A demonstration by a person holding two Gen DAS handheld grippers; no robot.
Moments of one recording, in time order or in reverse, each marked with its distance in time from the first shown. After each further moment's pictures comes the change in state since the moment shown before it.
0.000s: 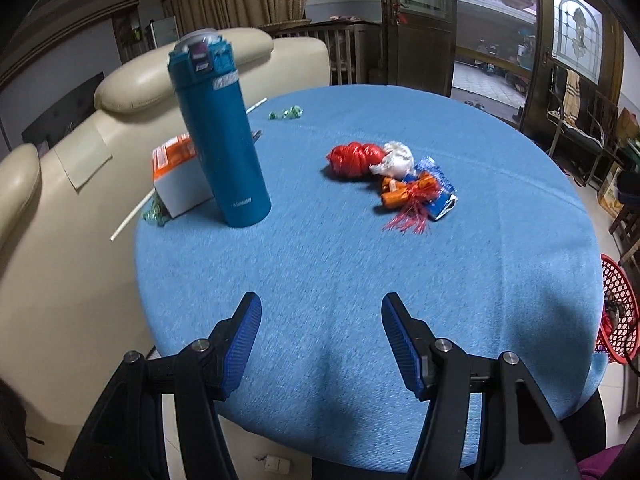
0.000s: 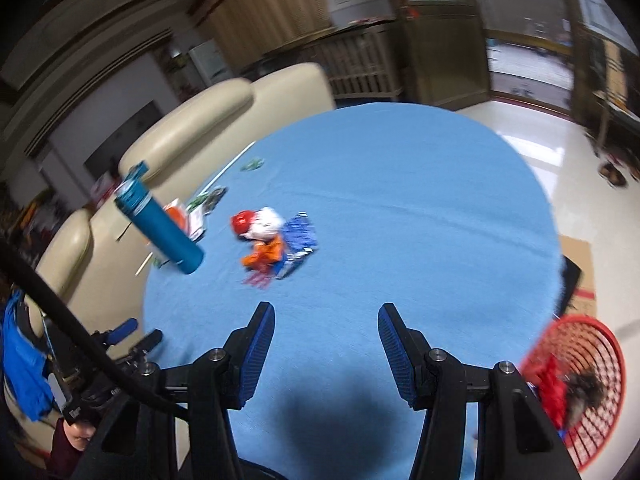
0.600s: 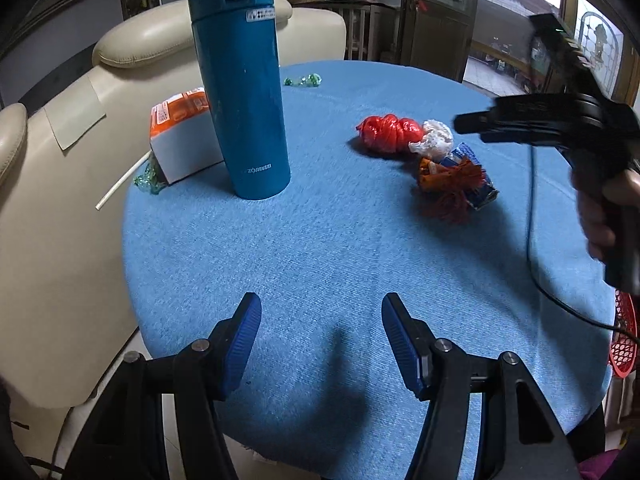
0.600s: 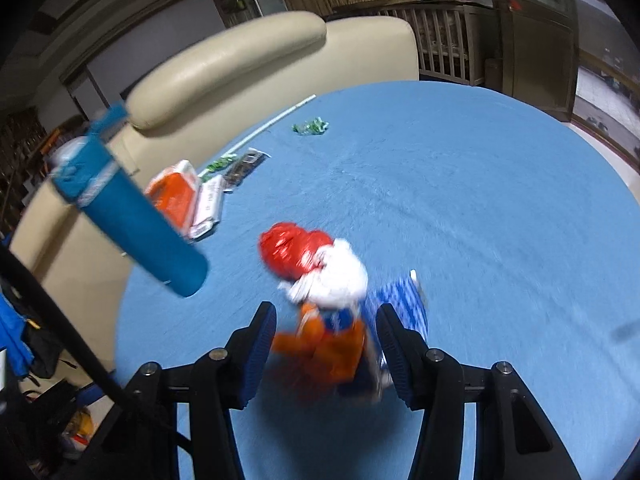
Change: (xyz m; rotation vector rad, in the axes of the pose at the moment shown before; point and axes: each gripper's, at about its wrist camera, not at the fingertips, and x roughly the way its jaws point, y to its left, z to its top) left arm 0.045 0.035 0.001 -0.069 0.084 -0.032; right arm 0.212 0.081 0.084 -0.219 0.135 0.081
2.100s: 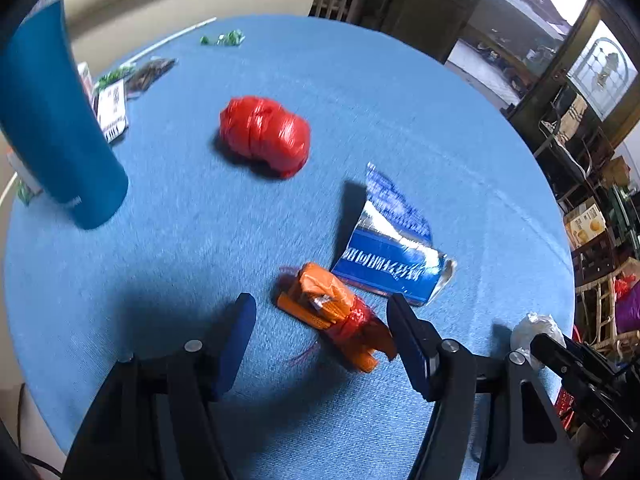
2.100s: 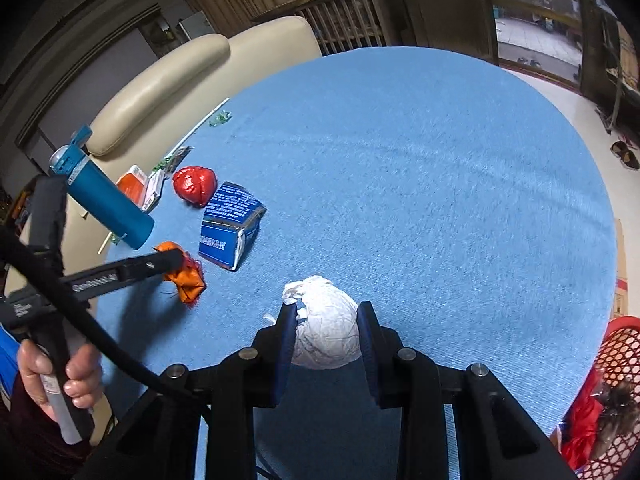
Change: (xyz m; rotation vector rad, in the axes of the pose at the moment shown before) left arm 0.084 -0.094 0.074 -0.107 0.187 -0.177; right arm -0.101 -0.093 -0.140 0.253 -0.017 -0.072
